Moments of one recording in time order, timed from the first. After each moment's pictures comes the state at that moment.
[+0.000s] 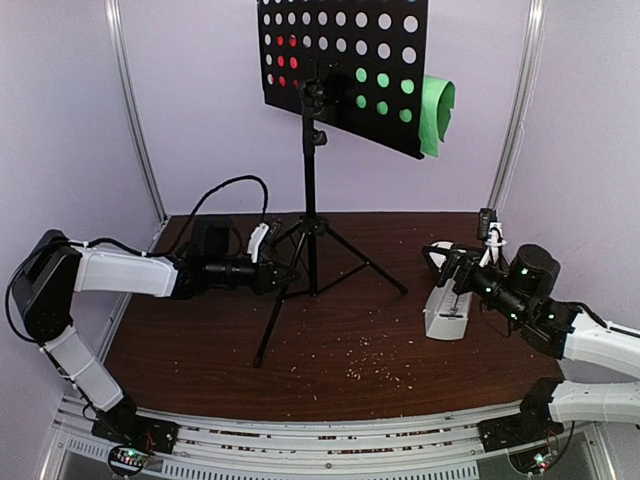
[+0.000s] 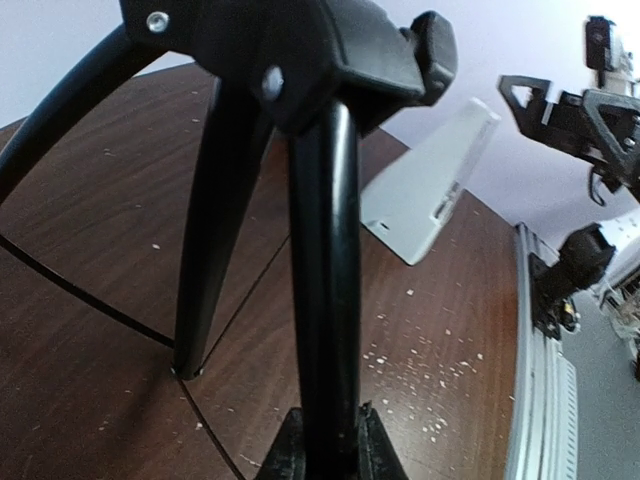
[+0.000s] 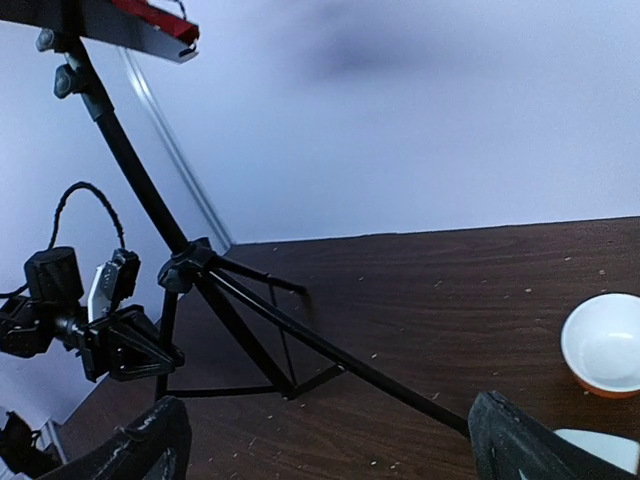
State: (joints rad) left arm -0.62 1.62 0.88 0.32 0.60 -0.18; right arm 0.63 0.84 0.44 0.35 0.07 0.40
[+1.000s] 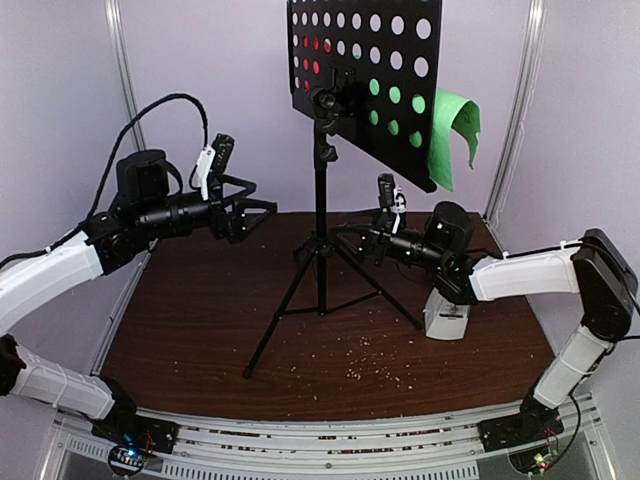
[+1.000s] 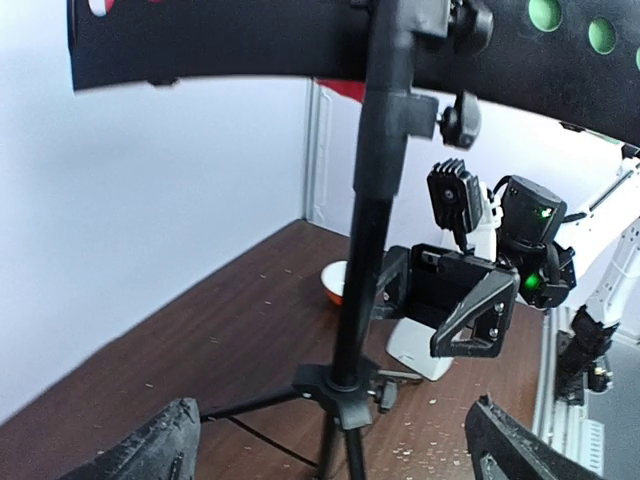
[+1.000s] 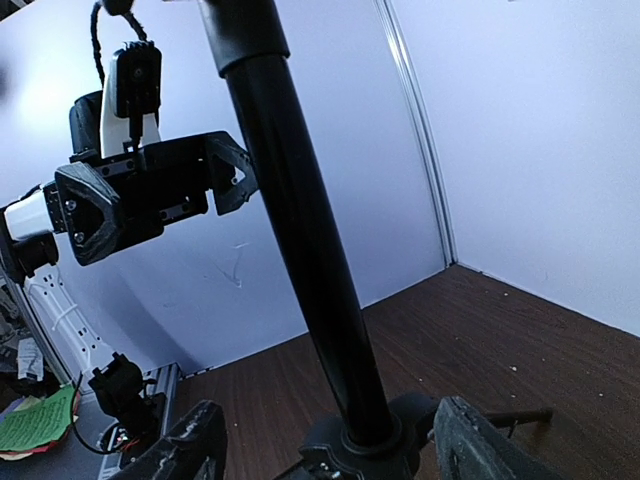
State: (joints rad) left arm -0.63 1.21 1.09 -0.01 0.43 -0.04; right arm 0.70 1.61 0.89 0.89 -0.49 0.37
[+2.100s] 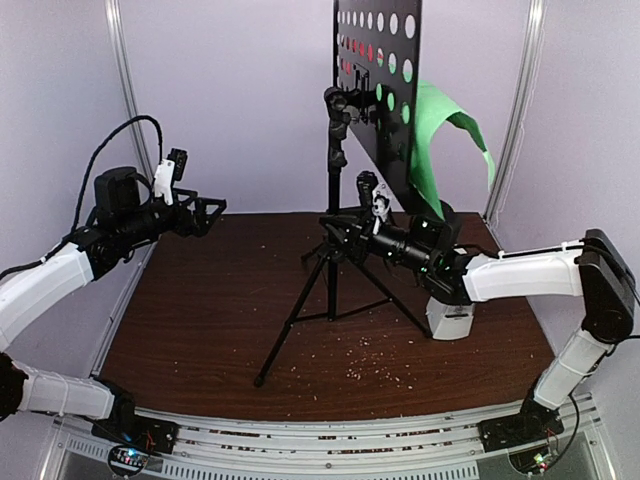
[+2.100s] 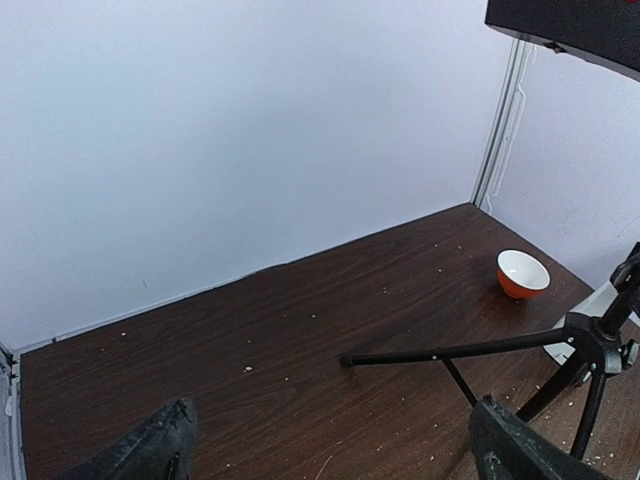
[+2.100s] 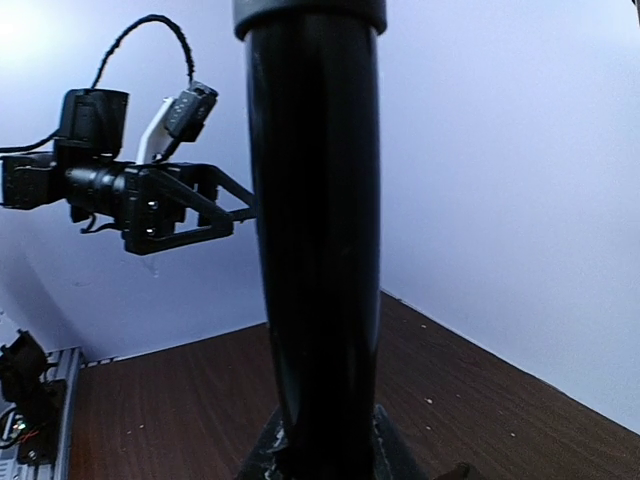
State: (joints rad) left arm -0.33 1.14 0.96 -0.02 0.29 -0.04; right arm 0.80 1.63 0.99 0.79 -0.28 0.09
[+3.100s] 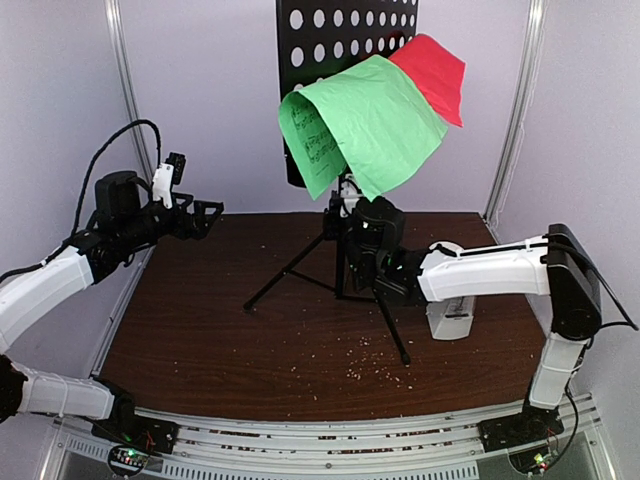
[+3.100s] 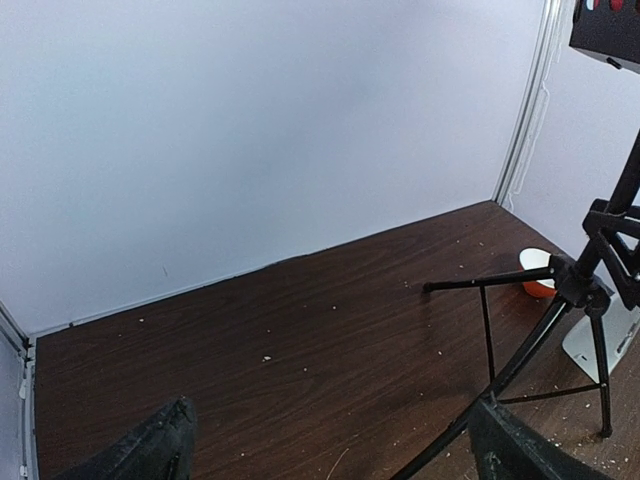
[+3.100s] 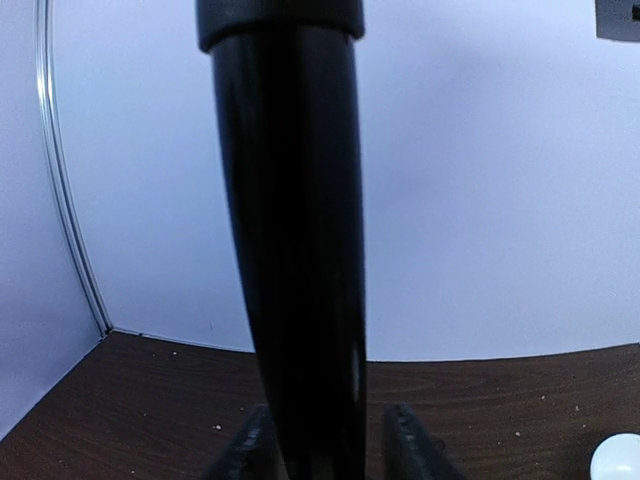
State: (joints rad) left arm -0.33 1.13 0.94 -0.02 0.23 -0.04; right arm 0.99 1.83 1.29 0.64 0.82 0.00
